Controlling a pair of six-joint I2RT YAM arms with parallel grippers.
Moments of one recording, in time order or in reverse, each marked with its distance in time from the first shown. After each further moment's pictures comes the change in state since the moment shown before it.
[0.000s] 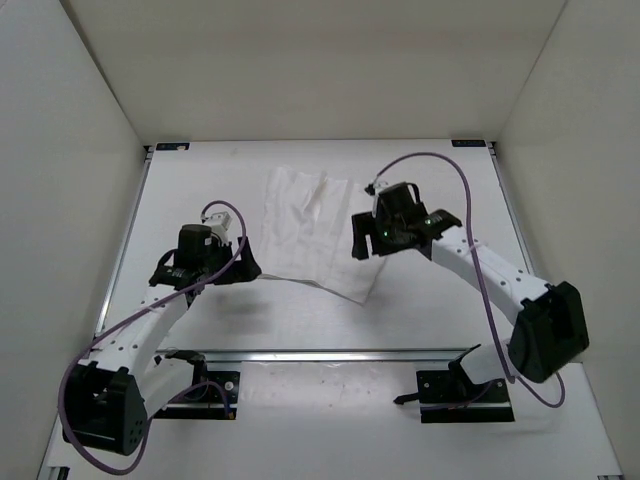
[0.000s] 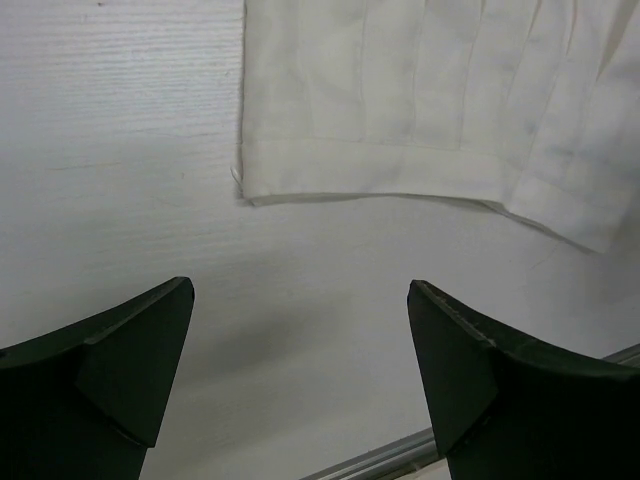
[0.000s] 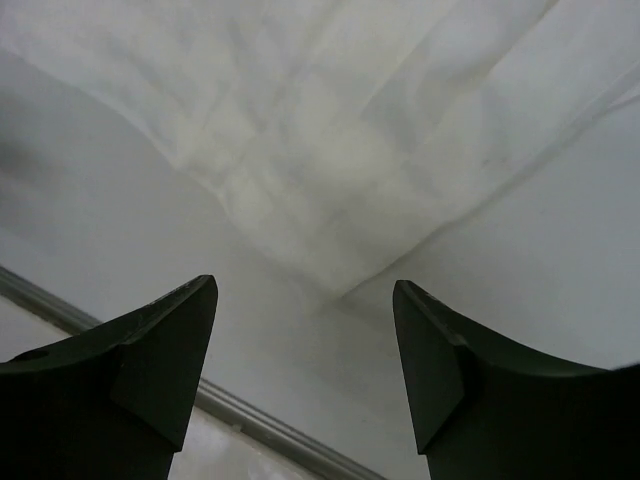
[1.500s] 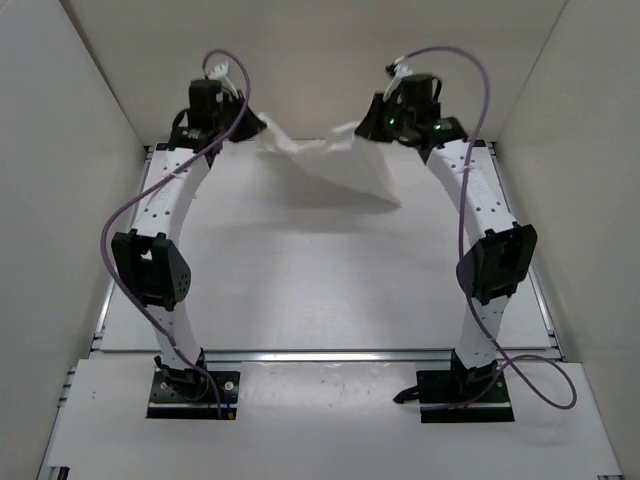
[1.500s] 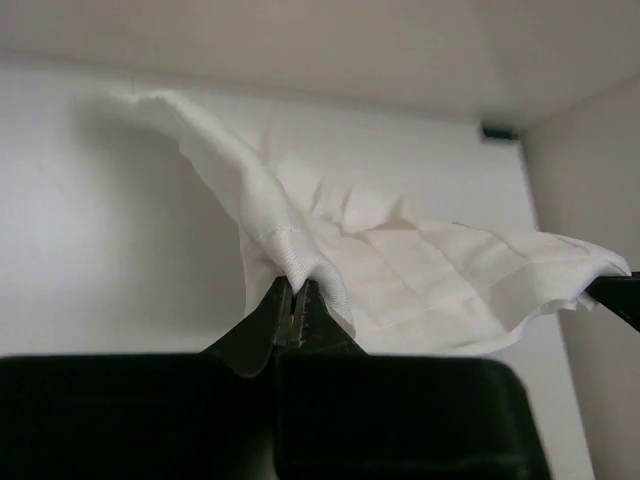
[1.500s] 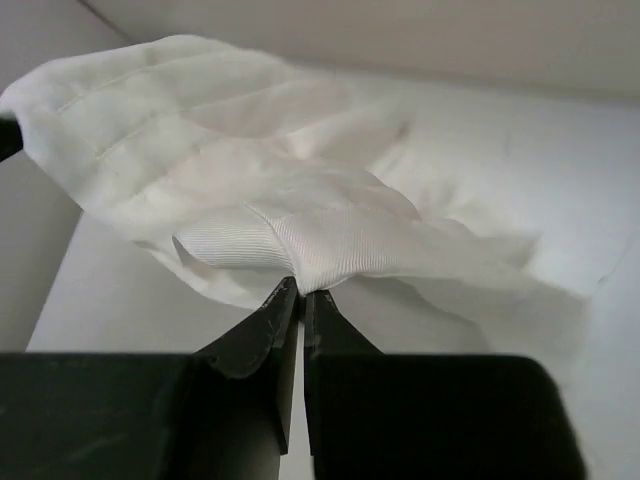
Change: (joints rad) left arm 0.004 0.863 1.216 -0.039 0.021 -0.166; right arm -0.216 0.497 0.825 0.025 -0.187 0.093
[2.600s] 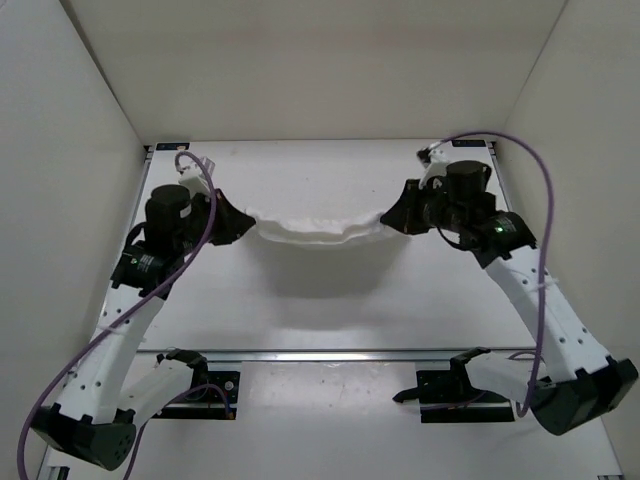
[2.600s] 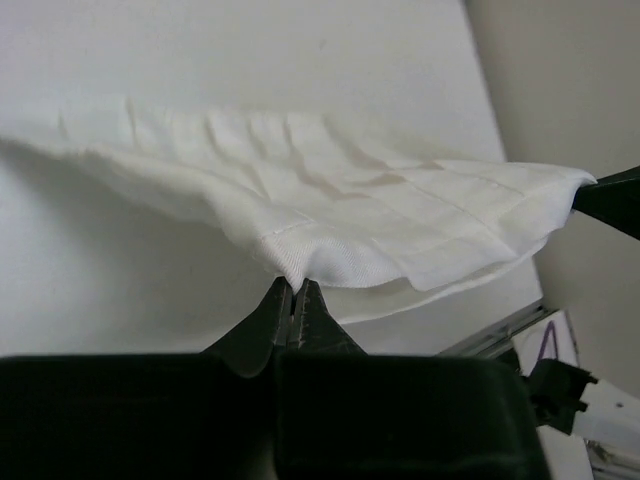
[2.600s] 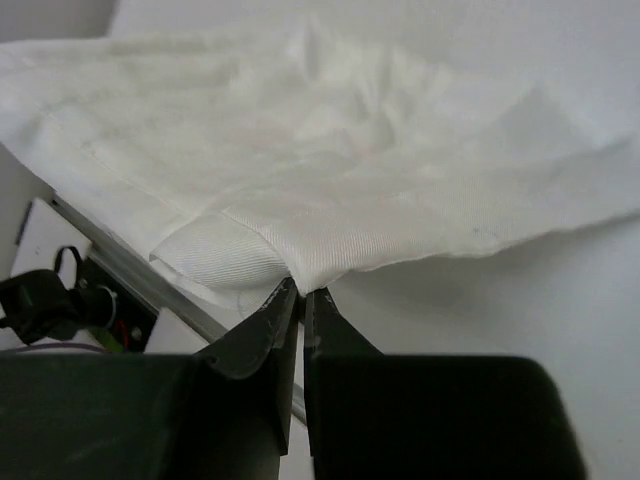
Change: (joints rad) left arm -0.119 -0.940 -0.786 -0.150 0.005 -0.045; right arm 0.042 -0.778 -0.779 -0.098 -0.075 -0.022
